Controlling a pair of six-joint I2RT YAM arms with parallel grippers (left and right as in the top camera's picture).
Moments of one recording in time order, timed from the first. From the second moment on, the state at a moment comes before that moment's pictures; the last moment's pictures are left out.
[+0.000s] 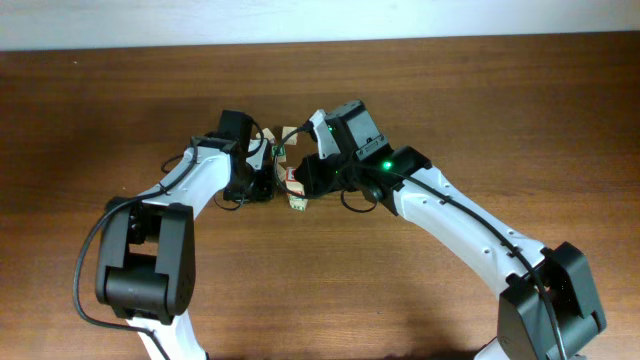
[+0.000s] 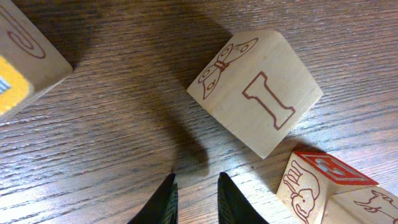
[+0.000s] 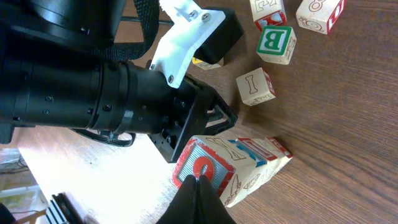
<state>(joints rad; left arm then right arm) -0.19 1.98 1.26 -0.69 0.25 -0.15 0.58 1.73 1.31 -0.45 -0.40 0.42</state>
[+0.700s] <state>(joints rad) -0.19 1.98 1.26 -0.69 0.25 -0.15 0.58 1.73 1.31 -0.46 -0.41 0.25</state>
